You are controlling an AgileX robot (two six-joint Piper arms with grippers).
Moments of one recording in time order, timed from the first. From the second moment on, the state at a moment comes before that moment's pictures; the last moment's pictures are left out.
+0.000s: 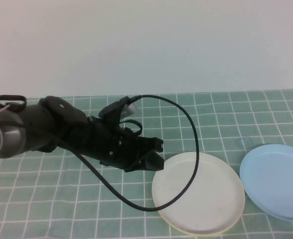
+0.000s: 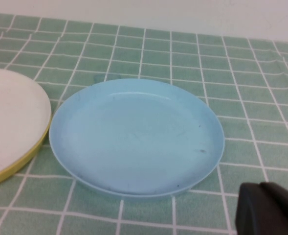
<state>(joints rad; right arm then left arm) 0.12 -0.01 0.03 -0.14 0.42 0.06 -0.45 1.82 -1.12 -0.98 0.71 0.61</state>
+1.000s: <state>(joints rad) 0.12 -0.01 0.03 -0.14 0.42 0.06 -0.78 1.26 -1.09 -0.76 0.85 0.39</state>
